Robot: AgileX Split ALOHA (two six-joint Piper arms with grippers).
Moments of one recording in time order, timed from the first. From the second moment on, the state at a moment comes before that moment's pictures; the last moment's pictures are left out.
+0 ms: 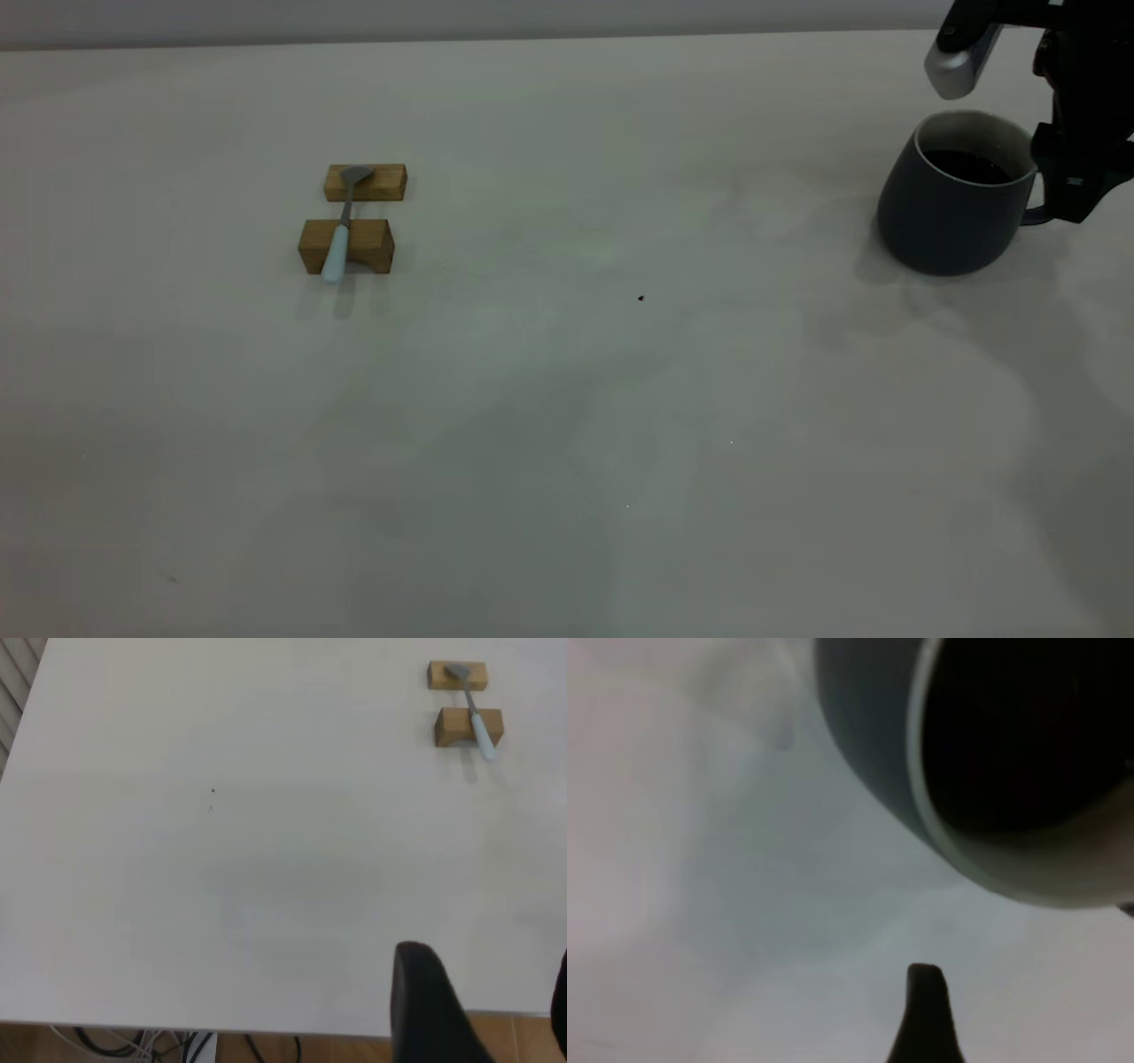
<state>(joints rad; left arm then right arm) -0.01 -0.02 -0.49 0.06 1.13 -0.06 0.10 2.19 -1.28 -0.37 0.59 -0.64</state>
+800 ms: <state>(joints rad) -0.01 -0.02 -0.49 0.06 1.13 -0.06 0.03 2.29 -1.30 -0.43 0.37 -0.82</state>
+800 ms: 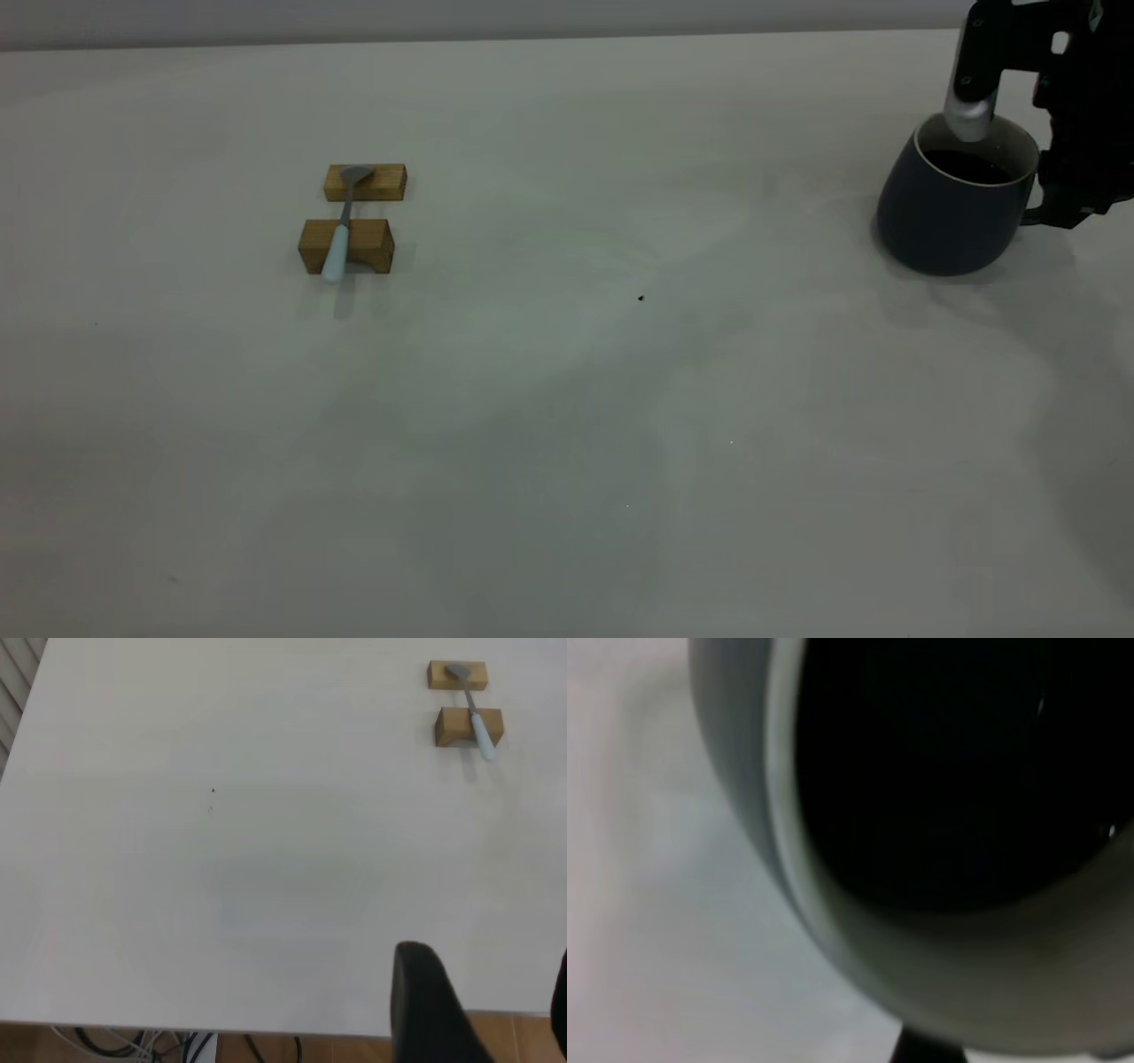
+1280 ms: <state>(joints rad) -0.01 -0.02 -0.49 0.06 1.13 -0.06 0.03 2.30 -1.30 -0.40 0.33 -0.83</state>
